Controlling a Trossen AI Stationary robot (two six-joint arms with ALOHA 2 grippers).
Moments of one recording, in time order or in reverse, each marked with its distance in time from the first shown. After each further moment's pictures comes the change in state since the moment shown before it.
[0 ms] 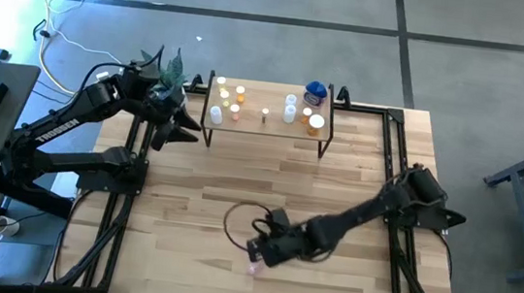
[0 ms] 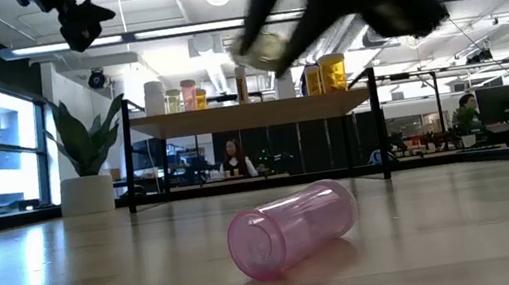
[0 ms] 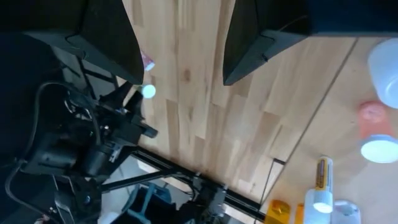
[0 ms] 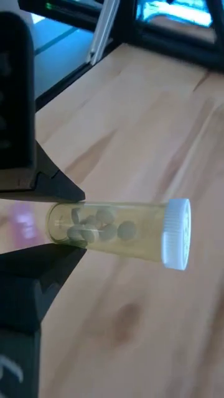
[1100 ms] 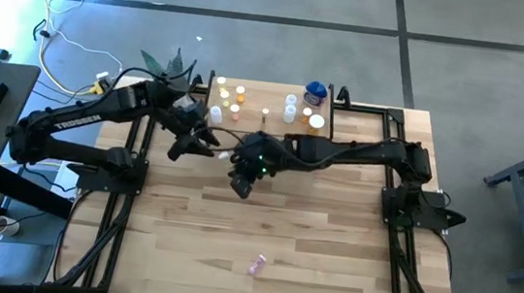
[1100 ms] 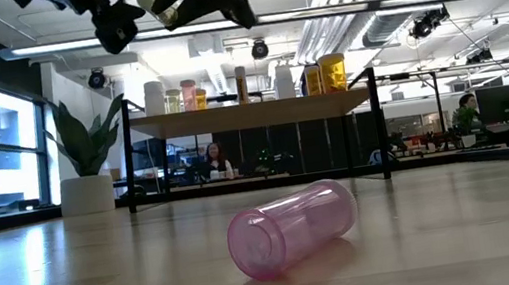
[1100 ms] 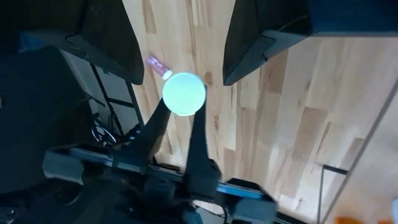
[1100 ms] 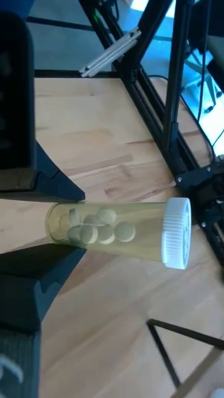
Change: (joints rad) left arm -0.198 0.183 0.000 0.173 -0.016 -0.021; right arm -0.448 0.000 0.329 -0.046 -0.356 -1.009
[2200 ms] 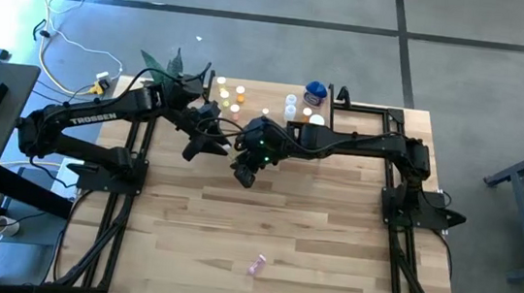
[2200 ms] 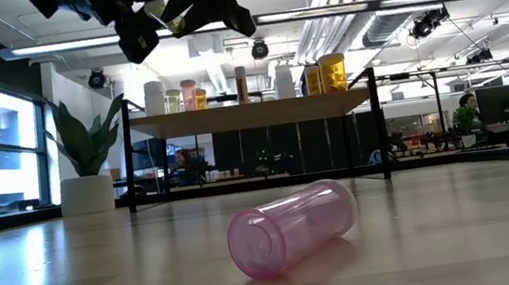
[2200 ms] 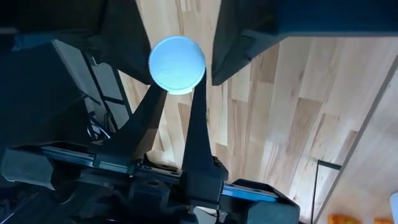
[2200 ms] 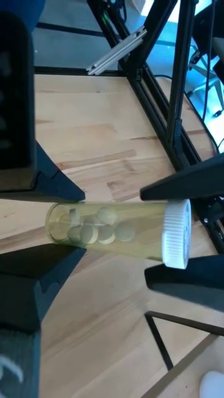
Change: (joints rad) left arm -0.019 0.116 0.000 0.121 -0.023 -0.013; right arm -0.072 0.000 0.012 -0.029 -0.095 -0.067
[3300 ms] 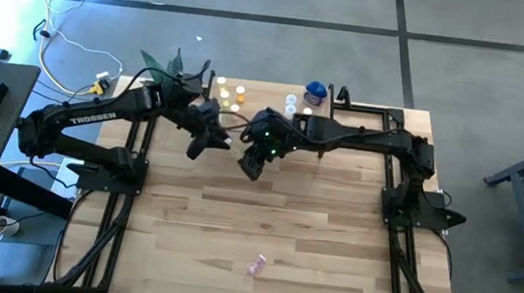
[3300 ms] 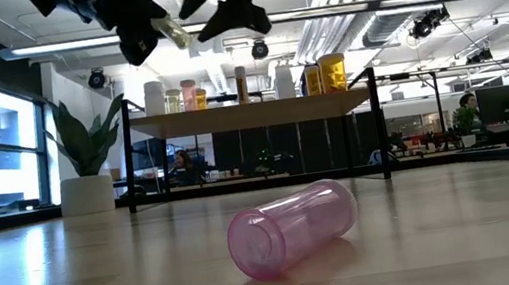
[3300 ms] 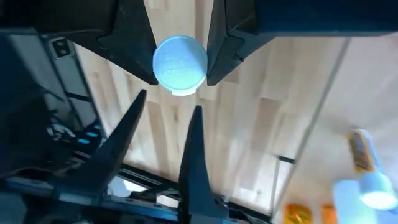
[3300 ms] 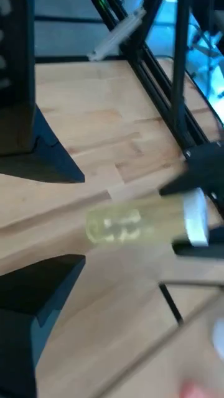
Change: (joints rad) left arm 0.001 -0.001 0.008 -0.016 -0.121 0.045; right arm -0.040 -0.037 0.004 -0.106 0.001 0.011
